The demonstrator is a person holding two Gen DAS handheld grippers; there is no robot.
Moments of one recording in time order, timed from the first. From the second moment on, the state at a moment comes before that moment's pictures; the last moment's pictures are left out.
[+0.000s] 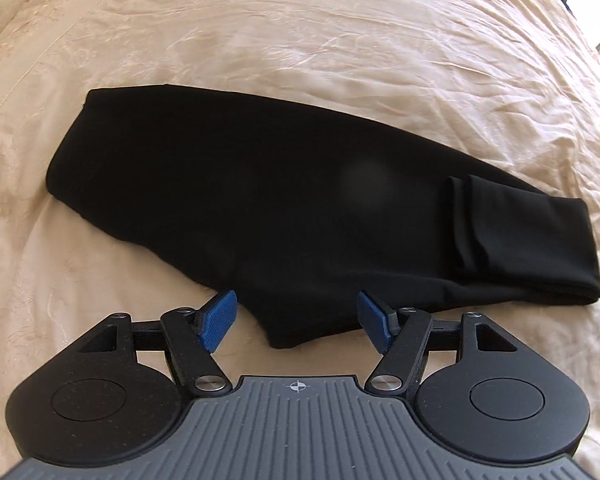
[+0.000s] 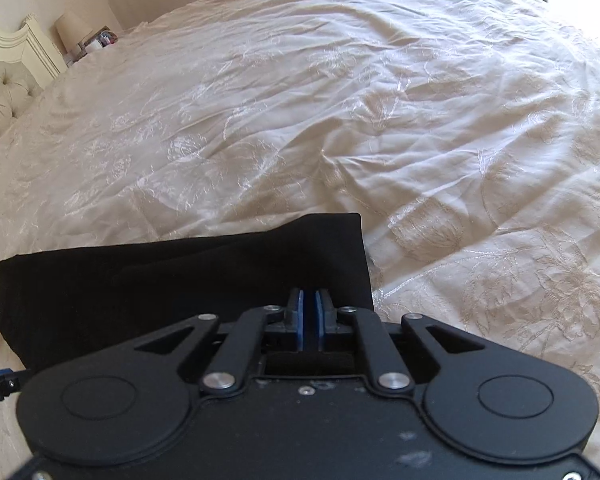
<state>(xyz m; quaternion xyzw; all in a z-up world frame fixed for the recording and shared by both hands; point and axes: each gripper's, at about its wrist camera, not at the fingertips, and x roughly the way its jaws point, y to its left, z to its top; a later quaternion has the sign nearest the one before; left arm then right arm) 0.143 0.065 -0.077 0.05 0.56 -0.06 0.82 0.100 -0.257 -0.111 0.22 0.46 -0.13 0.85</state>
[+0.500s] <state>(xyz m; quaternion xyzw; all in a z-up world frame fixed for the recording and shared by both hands) 0.183 0.176 -0.100 0.03 0.57 -0.13 0.81 0.142 -0.057 -0.090 0.22 0.48 -0.04 0.85</state>
